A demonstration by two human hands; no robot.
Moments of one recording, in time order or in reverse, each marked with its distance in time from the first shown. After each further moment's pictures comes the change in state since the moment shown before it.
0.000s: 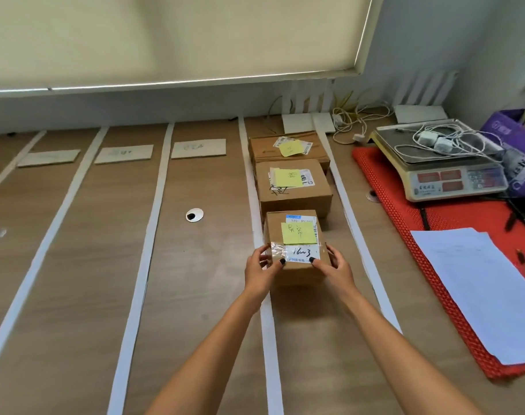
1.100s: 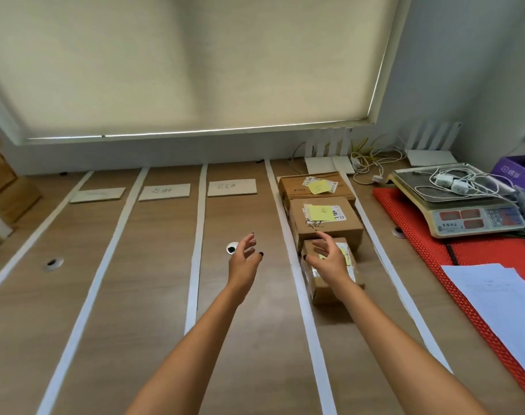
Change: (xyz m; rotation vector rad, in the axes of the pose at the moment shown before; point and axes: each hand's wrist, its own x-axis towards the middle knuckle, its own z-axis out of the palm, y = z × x) left_hand 0.009 0.077 -0.154 -0.017 0.071 0.214; right_hand -0.024 -0.102 0.114 -0.149 -0.020 -0.252
